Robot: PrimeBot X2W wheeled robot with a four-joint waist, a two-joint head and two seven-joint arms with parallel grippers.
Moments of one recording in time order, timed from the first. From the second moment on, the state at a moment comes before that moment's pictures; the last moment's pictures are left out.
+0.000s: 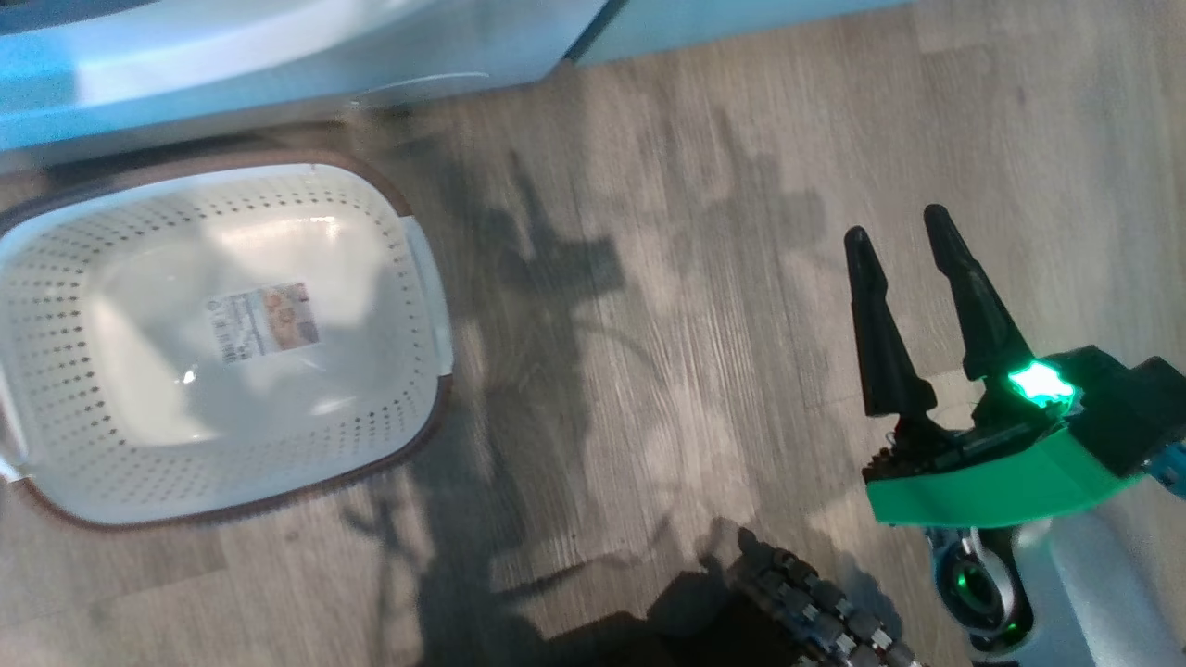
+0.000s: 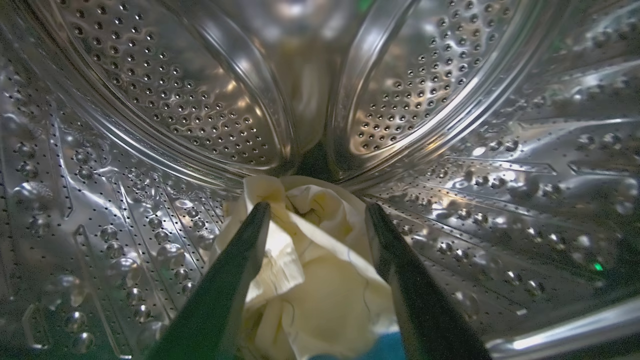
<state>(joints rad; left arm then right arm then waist) -1.39 0.57 -0.32 0.70 -0.37 0.09 0.06 -0.26 -0.04 0.32 -0.09 0.39 0.13 -0.26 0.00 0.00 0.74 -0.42</state>
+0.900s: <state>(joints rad) -0.32 0.49 -0.28 -0.18 -0.43 0.42 -0.15 -0.15 -0.04 0.21 -0.07 0.24 0.13 -0.26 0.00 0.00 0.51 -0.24</state>
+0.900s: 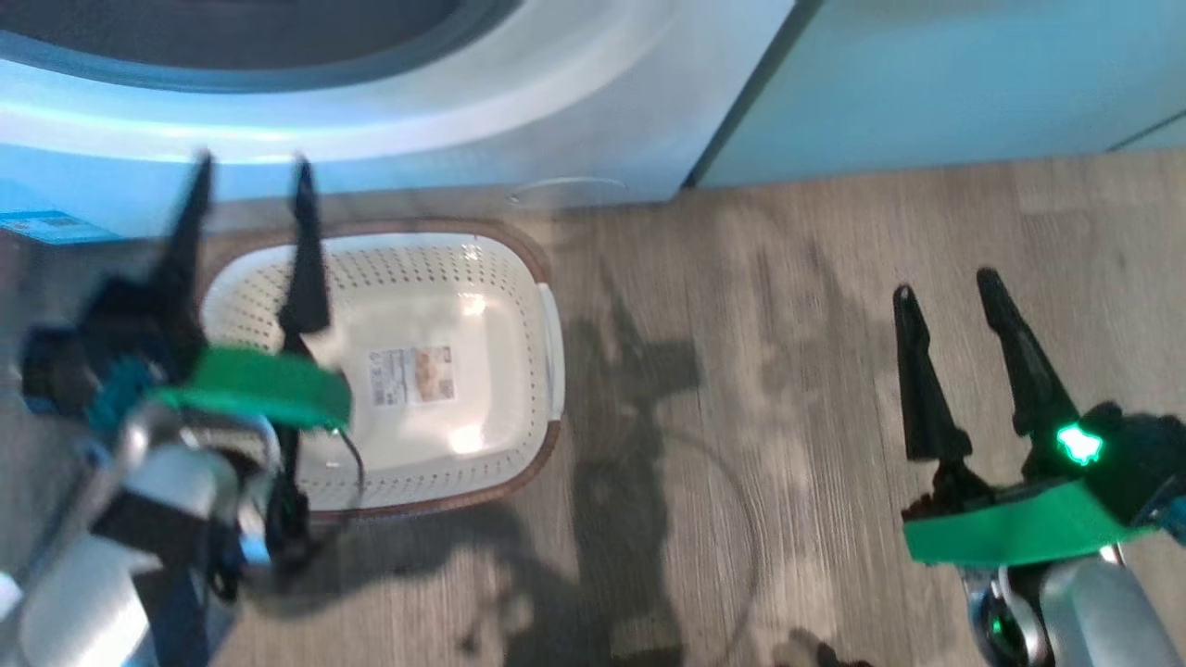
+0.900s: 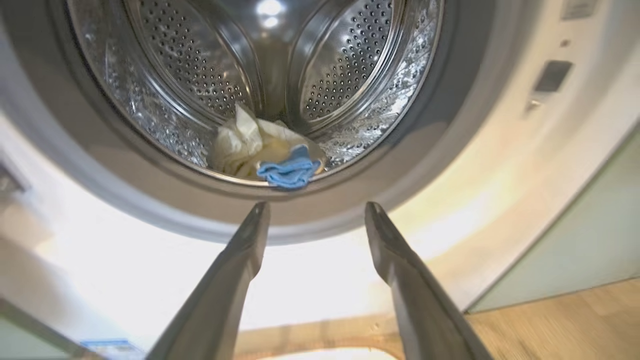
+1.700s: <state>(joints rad) -0.06 0.40 -0.39 -0.17 -0.46 0.42 -0.22 0.00 -0.04 0.16 -0.03 0.18 0.13 -0.26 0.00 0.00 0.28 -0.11</state>
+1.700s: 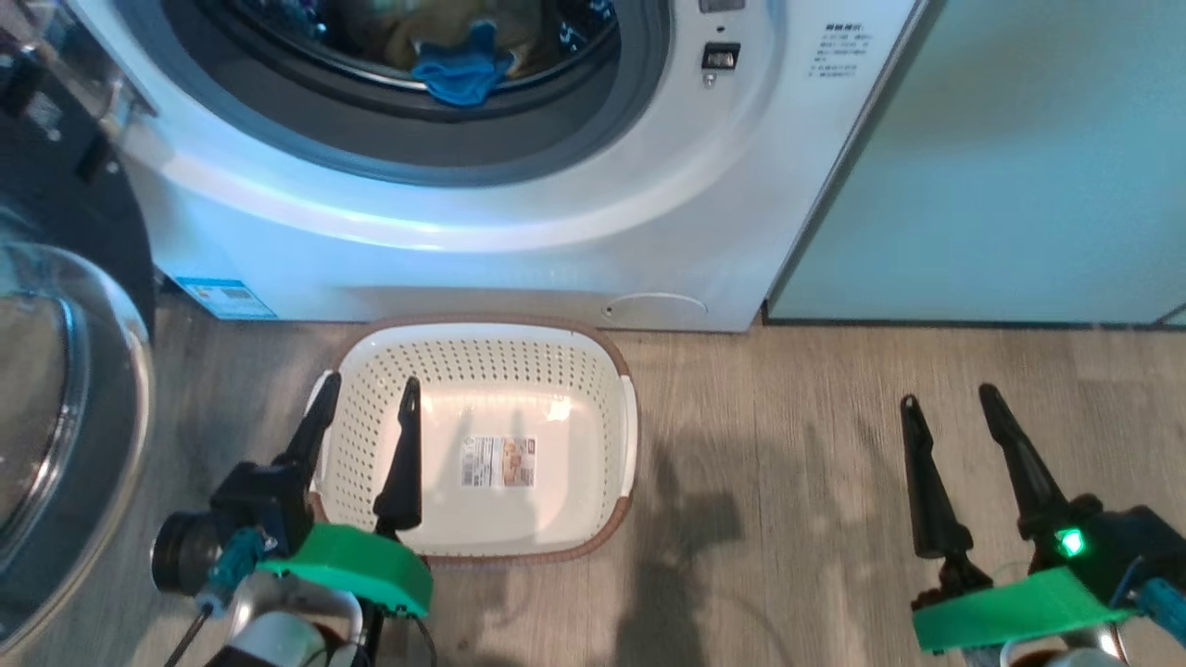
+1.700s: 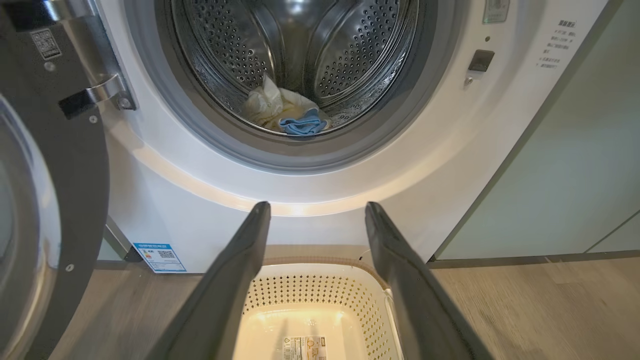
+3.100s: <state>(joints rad) -0.25 0.39 -0.39 0.01 -0.51 0.35 -0.22 -0.04 -0.04 0.18 -0.05 0.17 0.13 -0.26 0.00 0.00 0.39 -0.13</state>
